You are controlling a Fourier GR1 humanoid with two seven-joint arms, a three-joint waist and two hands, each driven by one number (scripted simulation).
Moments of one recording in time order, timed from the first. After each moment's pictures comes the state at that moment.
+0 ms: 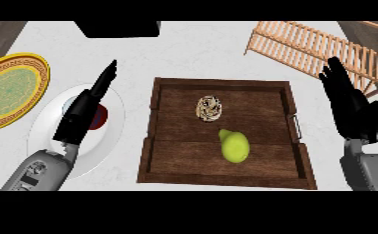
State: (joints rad) left arm -0.25 0.46 -0.35 -1.50 0.09 0.19 0.03; right arm -0.18 -0.35 -0.03 -1.42 -0.24 -0.13 0.06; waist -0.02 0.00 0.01
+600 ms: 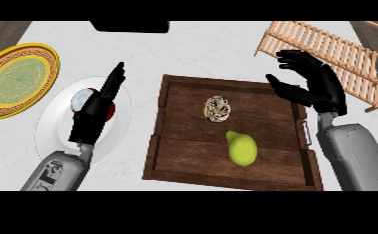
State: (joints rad) left arm -0.24 0.35 -0.33 -1.46 0.12 0.23 0.02; right arm -0.38 -0.32 0.07 -1.31 -0.11 -0.18 0.09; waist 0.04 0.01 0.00
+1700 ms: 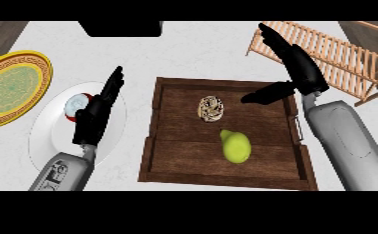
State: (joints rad) left arm -0.22 0.29 -0.27 -1.39 0.10 0.21 -0.01; right arm -0.56 -0.34 0.18 -1.28 0.01 0.01 0.12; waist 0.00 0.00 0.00
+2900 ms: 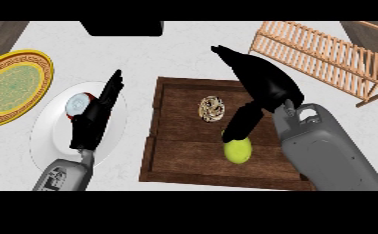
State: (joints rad) left arm -0.17 0.24 -0.22 -1.44 0.04 0.15 0.01; right arm -0.67 -0.29 0.40 -1.66 0.26 0.37 0.85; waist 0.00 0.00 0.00
